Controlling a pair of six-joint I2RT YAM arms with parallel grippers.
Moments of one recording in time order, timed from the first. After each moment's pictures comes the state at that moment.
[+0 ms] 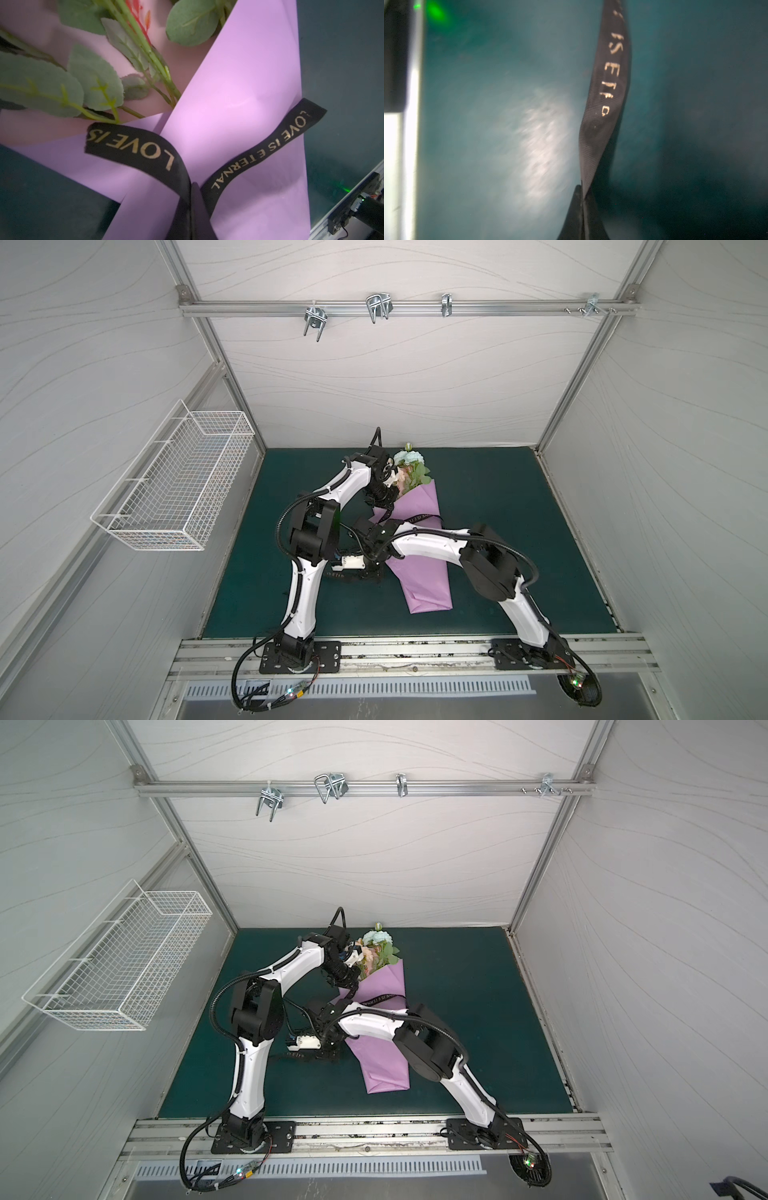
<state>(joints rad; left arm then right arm) -0.38 2.22 1.88 -1.03 0.35 -0.05 1.14 2.16 1.63 -0.70 -0.34 -0.51</state>
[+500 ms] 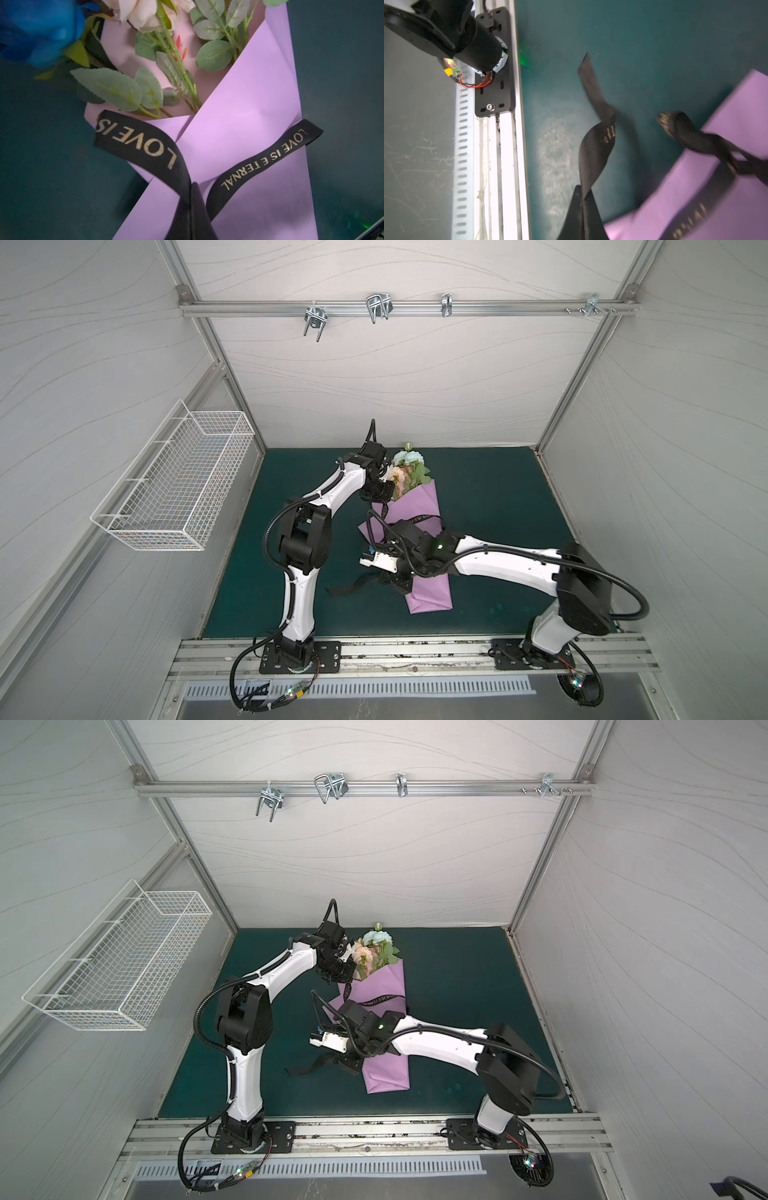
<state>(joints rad) -0.36 2.07 1.75 -0.90 0.22 -0.15 1.10 1.58 1.11 -0.46 -0.35 -0.16</state>
